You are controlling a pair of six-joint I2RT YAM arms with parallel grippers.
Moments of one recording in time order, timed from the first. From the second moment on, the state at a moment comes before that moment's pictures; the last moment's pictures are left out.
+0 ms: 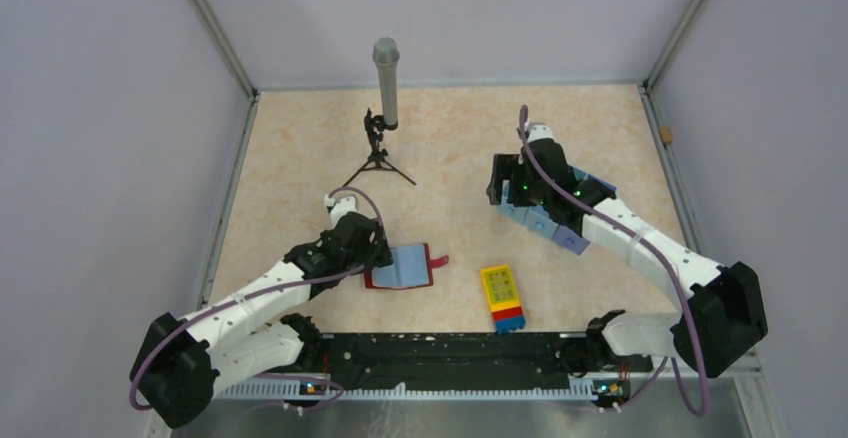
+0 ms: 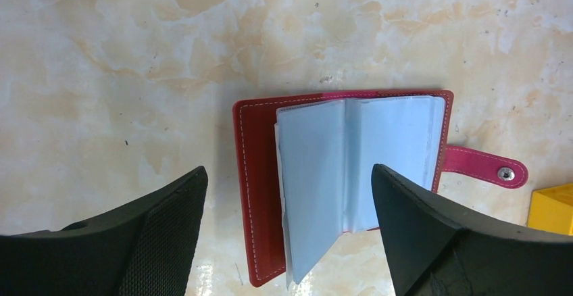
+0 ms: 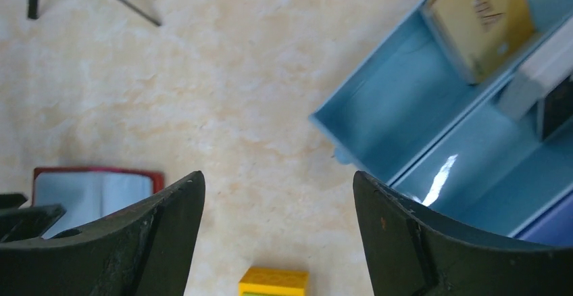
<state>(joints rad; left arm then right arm) -0.67 0.97 0.51 -0.45 -0.29 -0.81 0.60 1.25 0.95 -0.38 0.13 0.45</state>
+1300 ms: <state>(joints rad) -0.48 0.85 0.53 -0.48 -0.19 -0.75 0.41 1.80 1.28 -0.31 0.43 0.31</state>
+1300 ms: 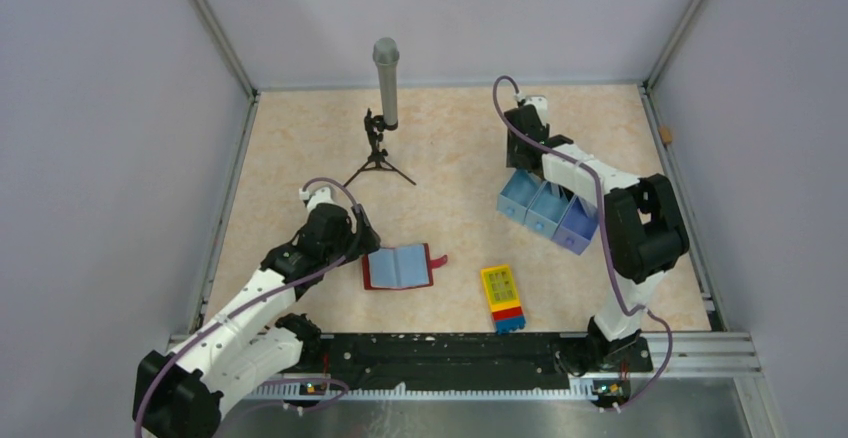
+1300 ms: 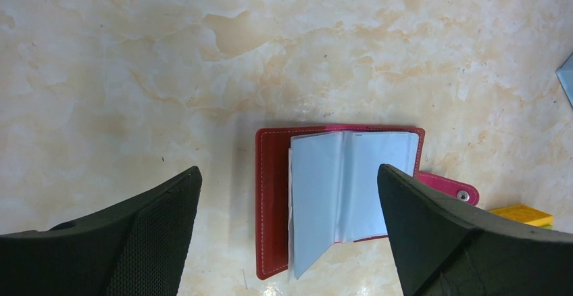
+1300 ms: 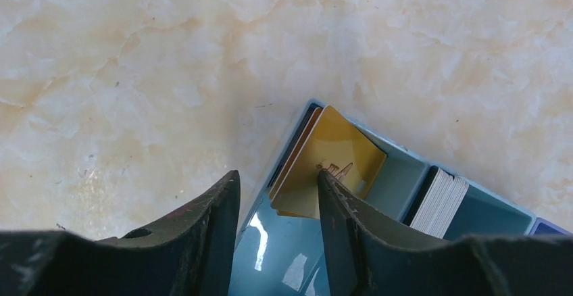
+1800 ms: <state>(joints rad) -0.47 0.85 0.52 -0.48 -0.16 -0.75 0.41 1.80 1.28 -0.31 0.47 0.30</state>
